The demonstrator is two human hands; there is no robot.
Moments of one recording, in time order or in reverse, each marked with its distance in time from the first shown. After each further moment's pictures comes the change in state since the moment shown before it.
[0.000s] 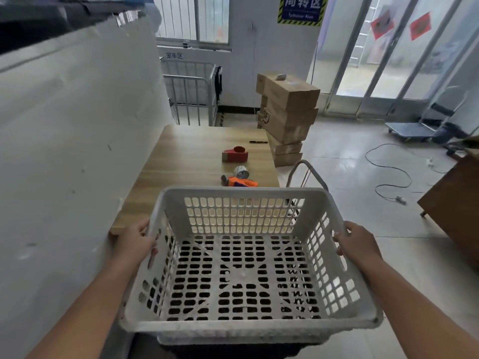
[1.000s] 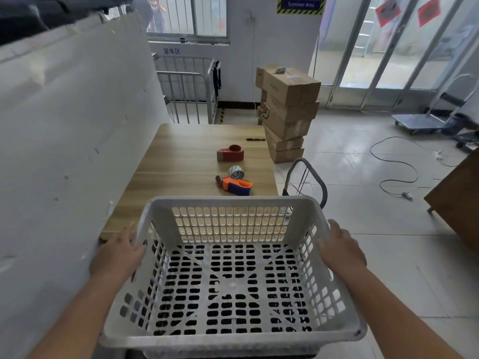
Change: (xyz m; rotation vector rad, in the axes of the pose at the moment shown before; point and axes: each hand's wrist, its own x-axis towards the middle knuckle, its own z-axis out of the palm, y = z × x) left_hand 0.006 0.012 0.016 0.745 0.045 0.049; right_hand 0.041 0.015 0.023 -0.364 -0.108 -0.009
